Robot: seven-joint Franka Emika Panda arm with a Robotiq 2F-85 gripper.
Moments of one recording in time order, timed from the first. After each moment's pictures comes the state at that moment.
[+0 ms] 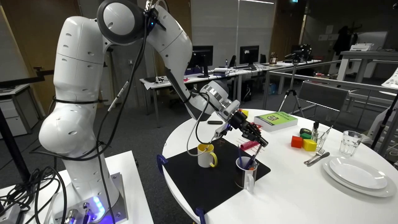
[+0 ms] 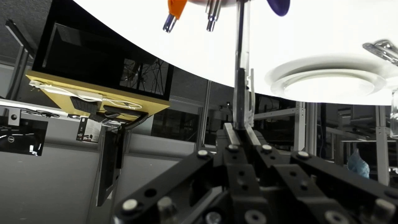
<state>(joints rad) -0.06 0.36 -0.05 -2.11 -1.58 2.32 2.19</state>
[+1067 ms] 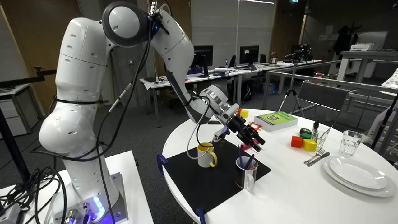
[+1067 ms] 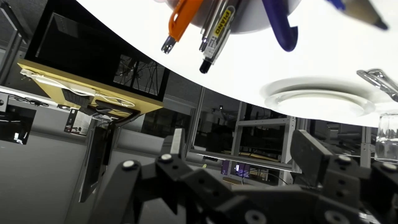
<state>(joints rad) -0.06 0.39 -0.04 -2.11 -1.61 2.32 2.14</state>
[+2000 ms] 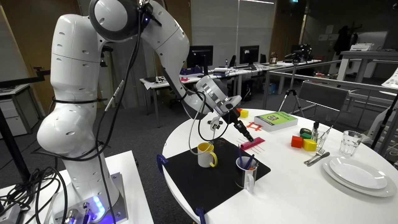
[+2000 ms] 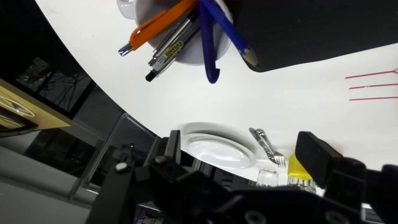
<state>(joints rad) -0.10 0.31 -0.04 -2.16 -1.41 2.67 1.57</state>
